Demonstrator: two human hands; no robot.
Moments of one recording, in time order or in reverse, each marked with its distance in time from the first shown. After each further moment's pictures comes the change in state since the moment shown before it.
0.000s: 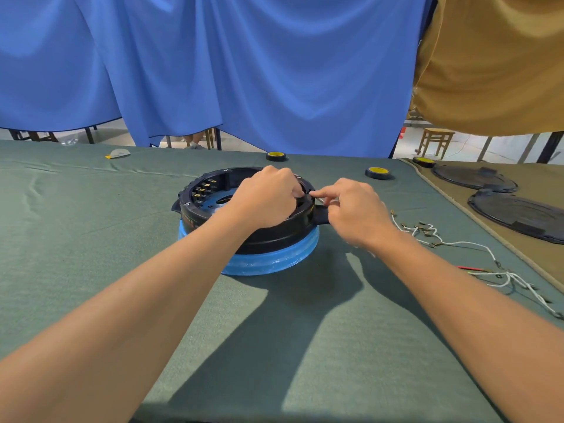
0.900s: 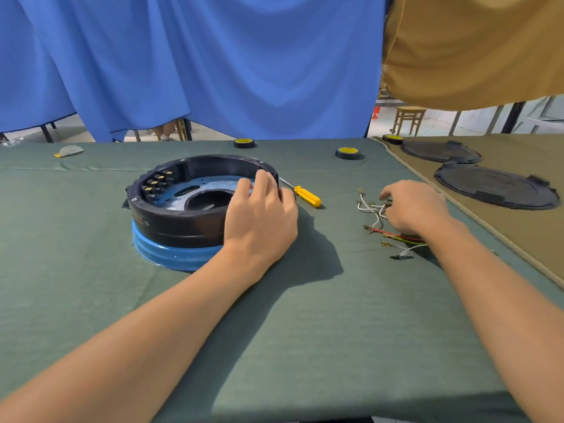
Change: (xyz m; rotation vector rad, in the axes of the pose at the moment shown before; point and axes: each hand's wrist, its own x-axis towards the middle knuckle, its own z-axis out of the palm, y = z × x) left_hand -0.025 0.046 0.064 0.755 0.553 0.175; right_hand -0.020 0.116 -0.046 -0.532 -0.110 0.421
